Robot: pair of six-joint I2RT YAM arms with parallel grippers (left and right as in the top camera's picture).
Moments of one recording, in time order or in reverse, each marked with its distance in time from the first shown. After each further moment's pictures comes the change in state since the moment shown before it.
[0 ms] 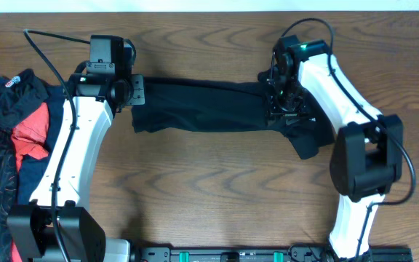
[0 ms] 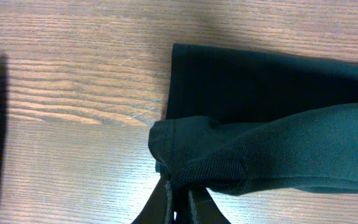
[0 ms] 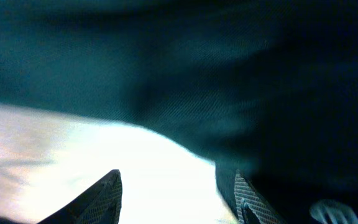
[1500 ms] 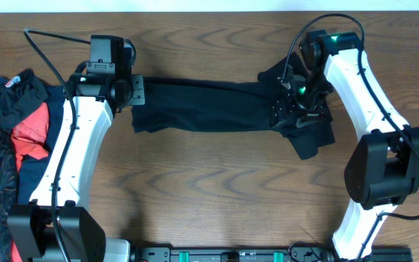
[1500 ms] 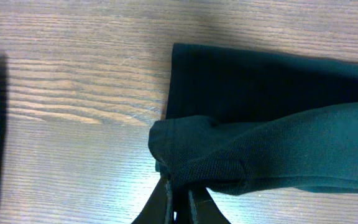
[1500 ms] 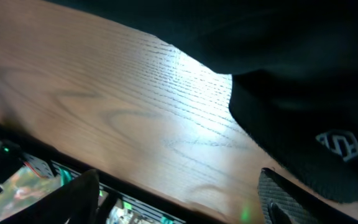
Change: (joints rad) left arm 0.000 0.000 0.000 -0.002 0.000 0.000; right arm -0.103 -0.092 0.018 -0.179 -0.197 -0.209
